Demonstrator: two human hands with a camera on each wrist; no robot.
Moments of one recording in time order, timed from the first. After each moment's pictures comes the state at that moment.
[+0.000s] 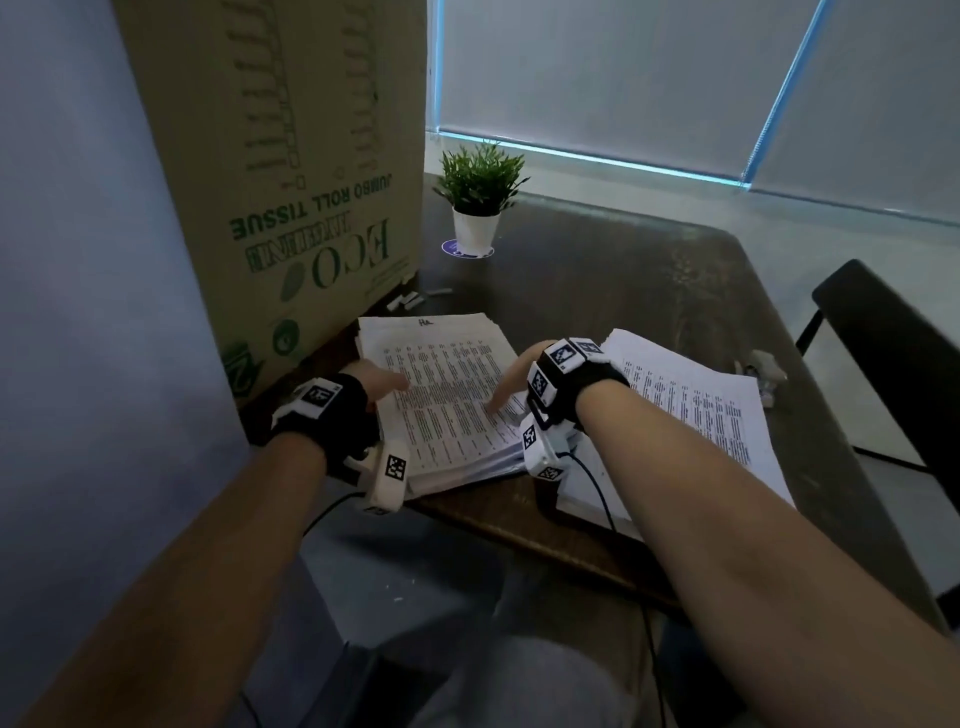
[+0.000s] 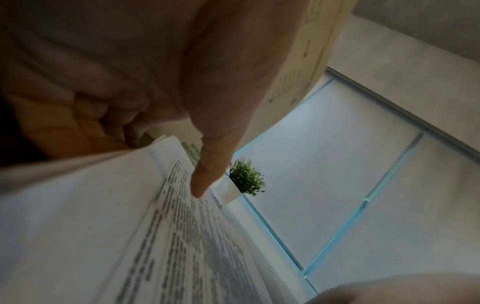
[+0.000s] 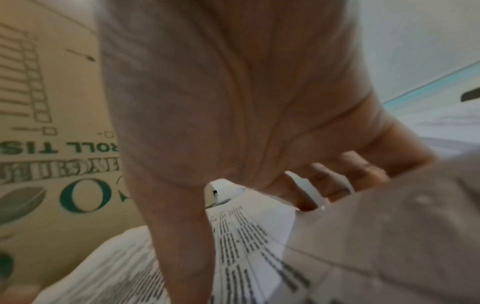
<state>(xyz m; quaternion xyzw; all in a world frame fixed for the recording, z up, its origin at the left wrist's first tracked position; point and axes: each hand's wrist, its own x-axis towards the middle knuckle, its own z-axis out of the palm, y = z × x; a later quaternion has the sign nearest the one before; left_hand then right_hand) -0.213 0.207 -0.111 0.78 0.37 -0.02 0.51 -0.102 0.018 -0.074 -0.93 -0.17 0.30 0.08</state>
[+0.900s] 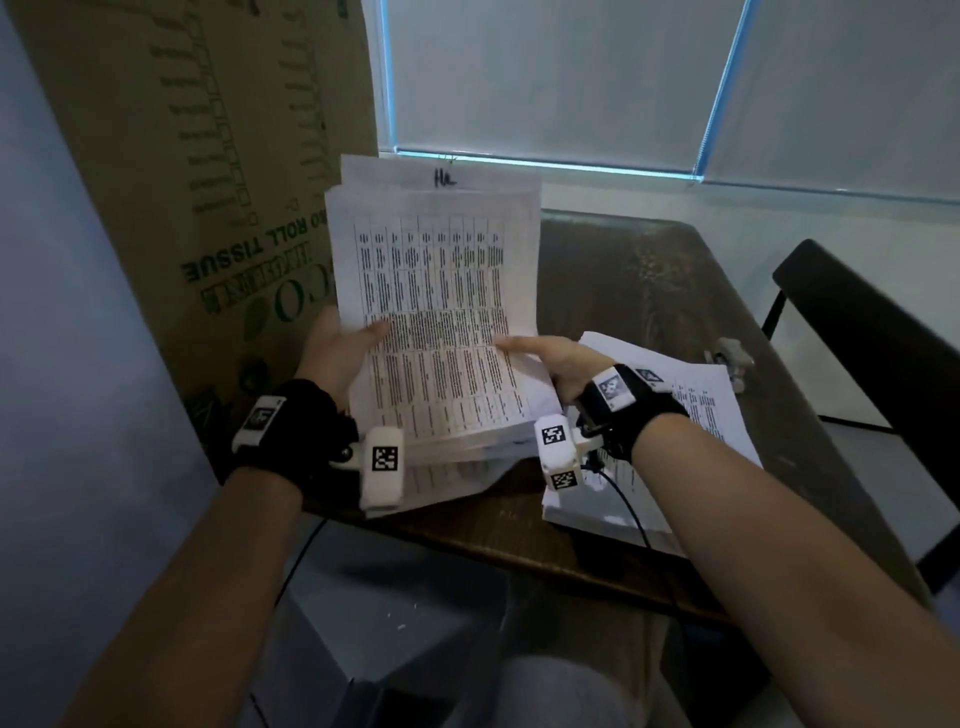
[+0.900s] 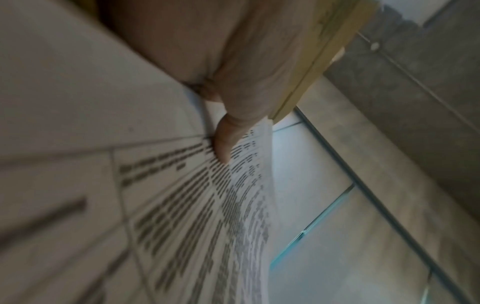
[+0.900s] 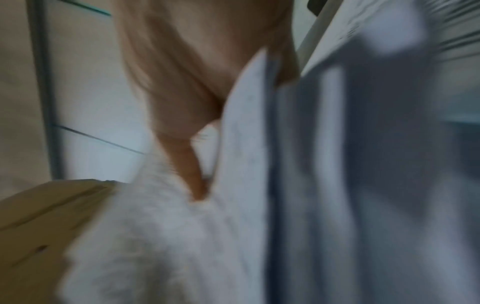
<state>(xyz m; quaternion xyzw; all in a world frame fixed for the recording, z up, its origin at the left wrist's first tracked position) -0.218 0.186 -0.055 0.66 0.19 0.24 0.68 -0.094 -0.035 -0.062 -0.77 -0.09 0.33 0.53</state>
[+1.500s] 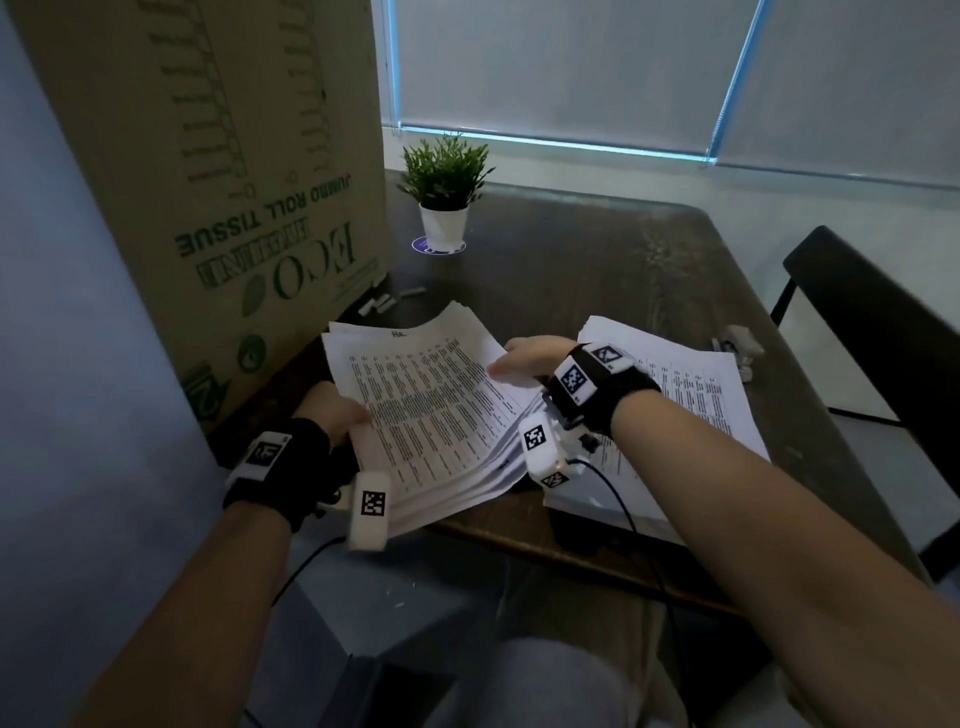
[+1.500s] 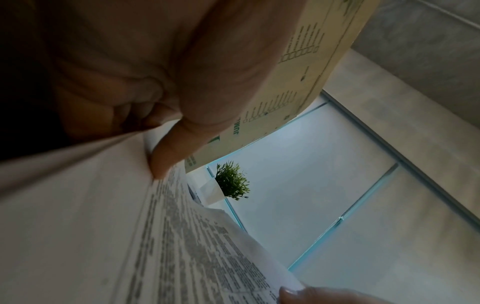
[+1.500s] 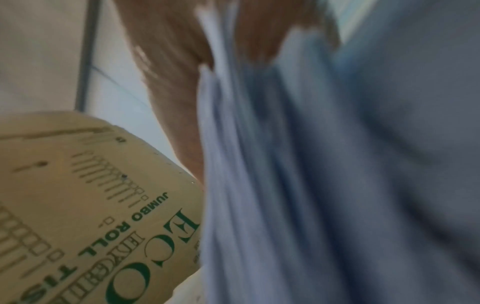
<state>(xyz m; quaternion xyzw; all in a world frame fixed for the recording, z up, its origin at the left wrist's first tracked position) -0.228 0.209 -0.136 0.76 0.35 0.05 0.55 -0.113 -0.014 -0.057 -0.93 -0.21 0.24 0.17</state>
